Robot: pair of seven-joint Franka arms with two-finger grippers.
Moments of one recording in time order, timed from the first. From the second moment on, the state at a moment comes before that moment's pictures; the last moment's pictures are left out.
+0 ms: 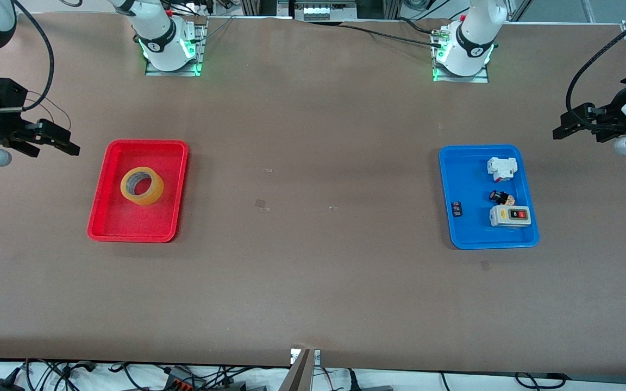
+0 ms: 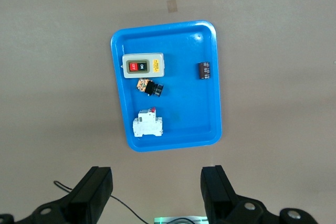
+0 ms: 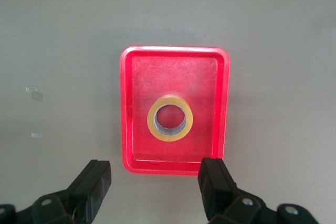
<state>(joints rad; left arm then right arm) 0.02 0.02 0.02 -1.62 0.00 1.51 0.09 0.02 0.01 -0.05 -1.72 0.03 1.70 -0.03</state>
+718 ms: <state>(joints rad) 0.02 0.02 0.02 -1.62 0.00 1.51 0.09 0.02 -0.01 -0.05 -1.72 0.03 1.68 -0.03</state>
